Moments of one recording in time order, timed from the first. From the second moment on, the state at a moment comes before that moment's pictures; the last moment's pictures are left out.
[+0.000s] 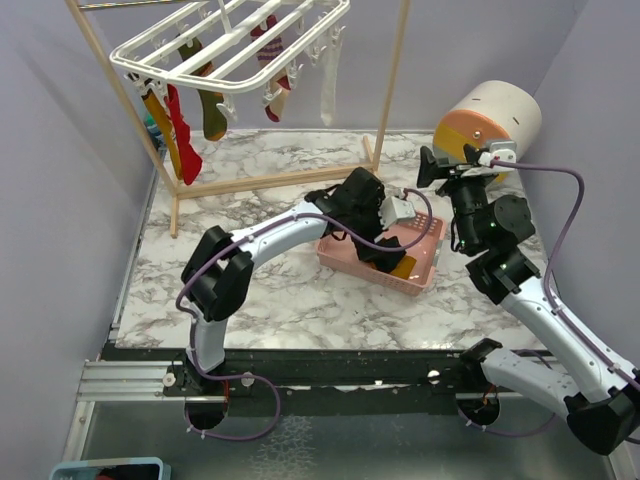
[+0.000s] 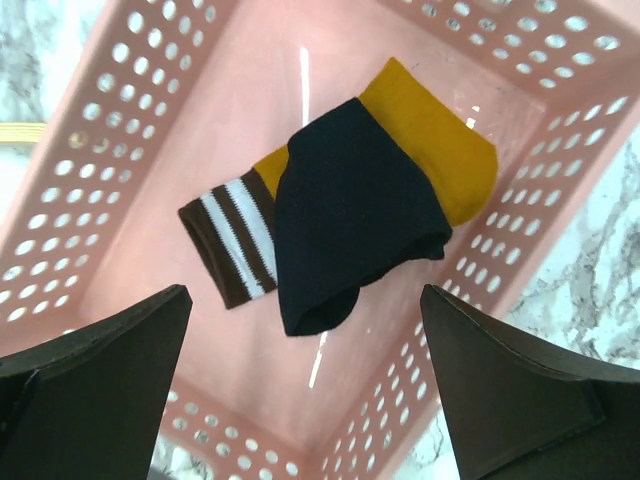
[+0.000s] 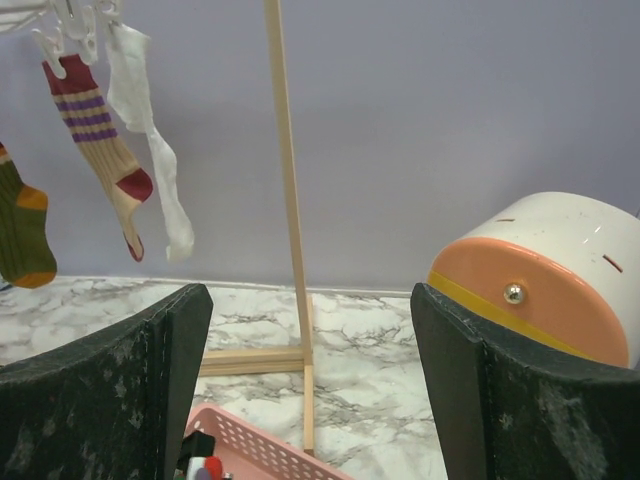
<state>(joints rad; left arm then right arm) -0.83 1.95 1.58 -0.47 0.35 0.48 0.54 0.92 0.91 0.34 0.41 -0.10</state>
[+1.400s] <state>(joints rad) -0.31 1.56 1.24 0.26 0.52 0.00 0.51 1.06 0.96 0.40 0.36 0.03</state>
